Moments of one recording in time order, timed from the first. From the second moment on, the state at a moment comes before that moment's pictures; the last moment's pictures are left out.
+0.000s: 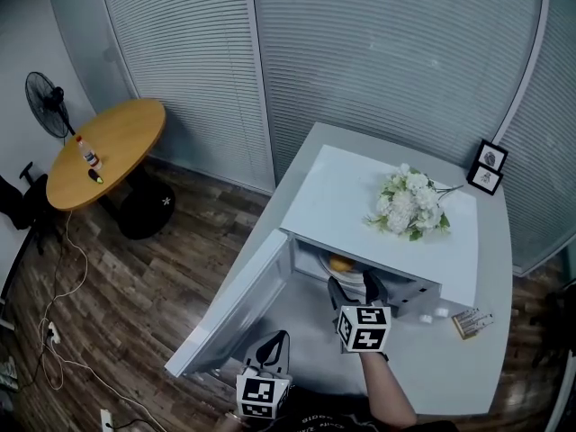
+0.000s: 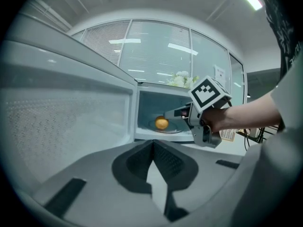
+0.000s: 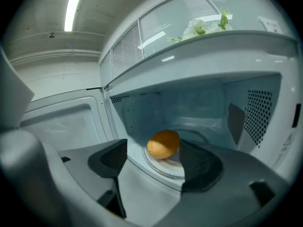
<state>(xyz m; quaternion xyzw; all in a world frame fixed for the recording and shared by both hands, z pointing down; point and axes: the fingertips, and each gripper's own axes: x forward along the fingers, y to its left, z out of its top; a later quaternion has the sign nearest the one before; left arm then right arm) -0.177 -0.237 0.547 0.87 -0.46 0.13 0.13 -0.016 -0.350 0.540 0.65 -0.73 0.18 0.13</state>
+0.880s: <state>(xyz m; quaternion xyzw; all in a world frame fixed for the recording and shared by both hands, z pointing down) -0.188 -0.241 0.552 0.87 -0.46 0.15 0.14 -0.007 -0.407 0.593 0.67 -0.67 0.24 0.19</state>
